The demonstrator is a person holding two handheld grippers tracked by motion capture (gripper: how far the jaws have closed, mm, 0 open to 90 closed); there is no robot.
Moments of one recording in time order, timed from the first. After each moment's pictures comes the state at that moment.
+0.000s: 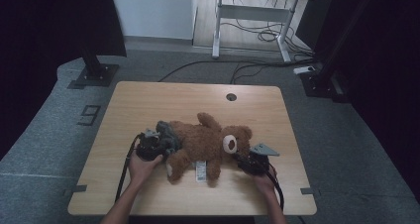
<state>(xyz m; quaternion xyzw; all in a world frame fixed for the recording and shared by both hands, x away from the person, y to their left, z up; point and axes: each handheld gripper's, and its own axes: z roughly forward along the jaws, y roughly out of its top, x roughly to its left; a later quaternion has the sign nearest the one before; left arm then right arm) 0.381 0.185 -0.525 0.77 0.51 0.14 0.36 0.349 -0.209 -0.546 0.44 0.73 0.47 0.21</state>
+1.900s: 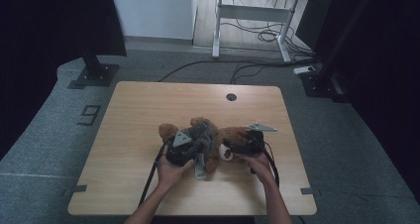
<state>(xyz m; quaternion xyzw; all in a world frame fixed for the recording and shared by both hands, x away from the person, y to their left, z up) 0.350 0.087 -0.495 0.78 0.38 0.14 0.47 0.395 -0.191 -0.501 0.47 0.73 0.49 0.12</state>
